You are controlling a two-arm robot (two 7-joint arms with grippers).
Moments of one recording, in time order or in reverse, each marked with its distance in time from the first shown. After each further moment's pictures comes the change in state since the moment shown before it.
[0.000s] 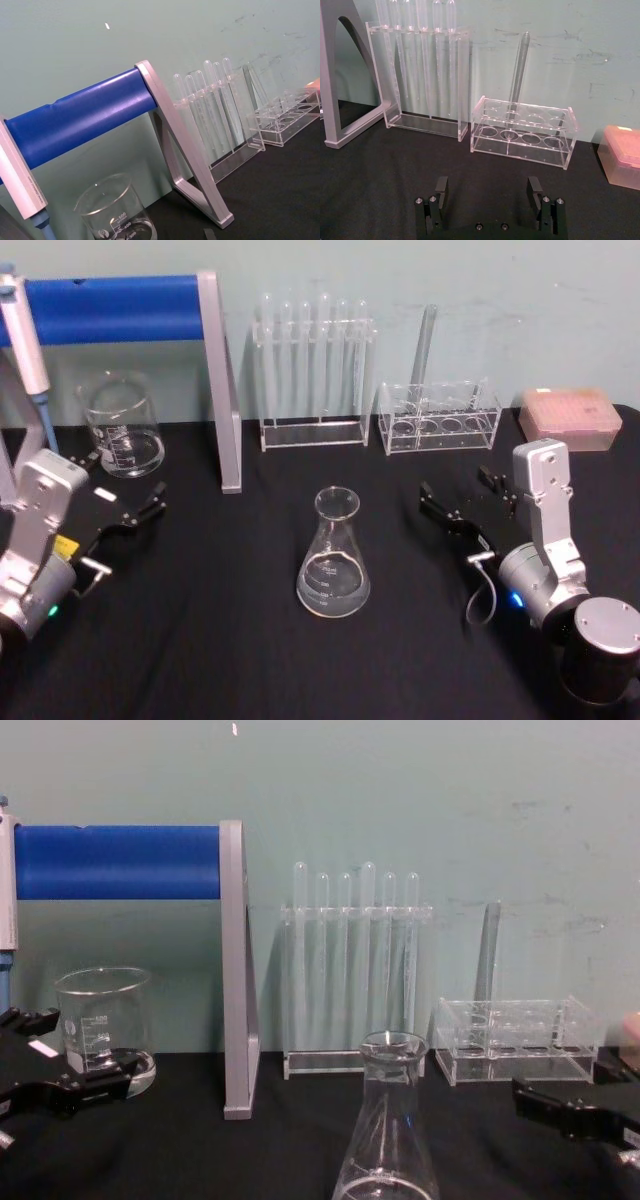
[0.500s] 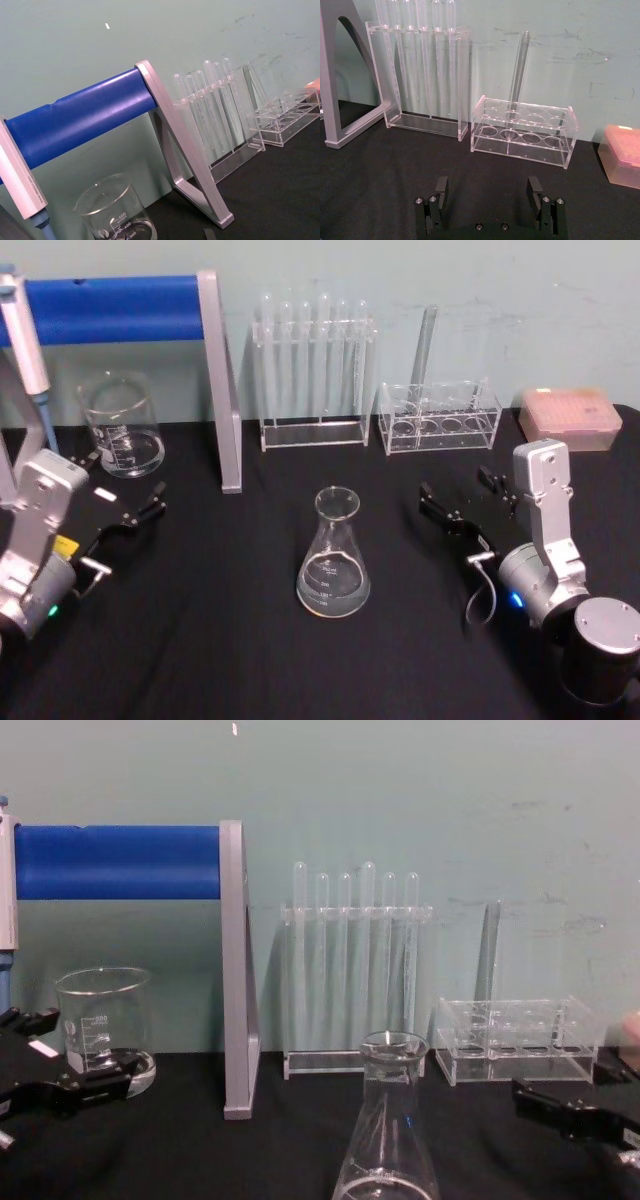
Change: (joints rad) left arm 0.000 0.000 0.000 0.000 0.000 0.000 0.000; right arm 0.000 0.001 -0.001 0.000 0.004 0.001 -0.001
